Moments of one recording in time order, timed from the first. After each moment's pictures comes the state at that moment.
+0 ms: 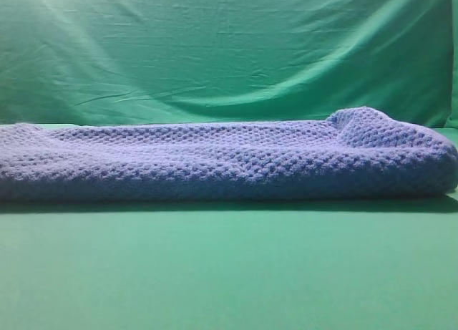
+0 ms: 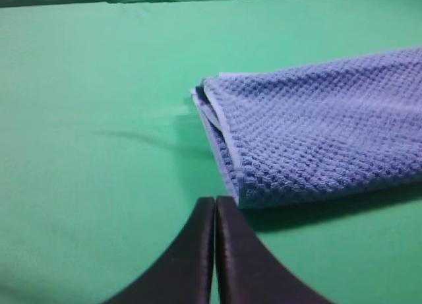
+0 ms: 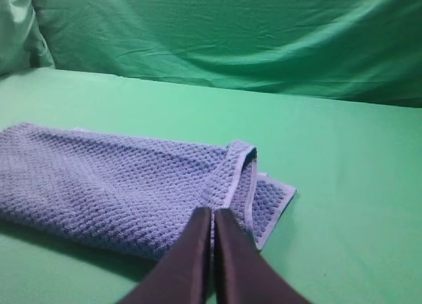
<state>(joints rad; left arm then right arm) -0.14 -0.02 -0.01 -0.21 0.37 0.14 0.41 -0.02 0.02 0.11 0.26 -0.15</state>
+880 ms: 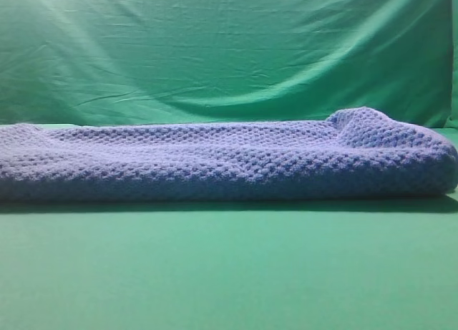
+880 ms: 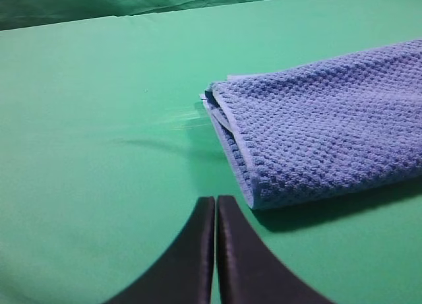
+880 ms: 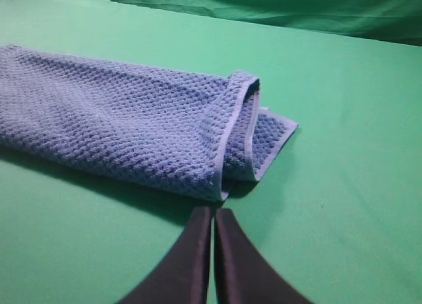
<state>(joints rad) -0.14 -0.02 0.01 -0.14 0.36 0.17 0.41 -0.02 0.02 0.07 0.39 -0.15</state>
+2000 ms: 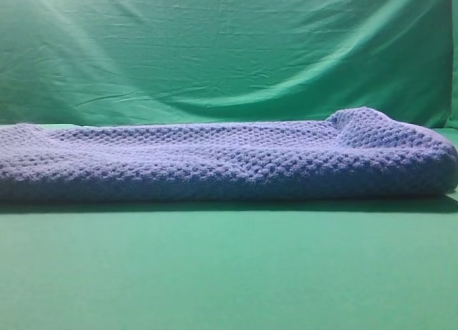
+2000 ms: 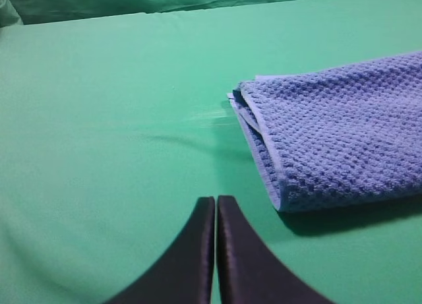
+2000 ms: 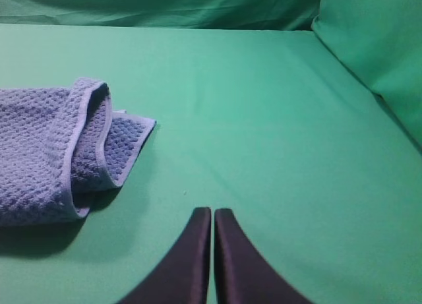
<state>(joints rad) -0.07 -0.02 0.01 -0.15 0.36 0.17 0.03 -0.02 0.02 0.07 0.40 -0.15</state>
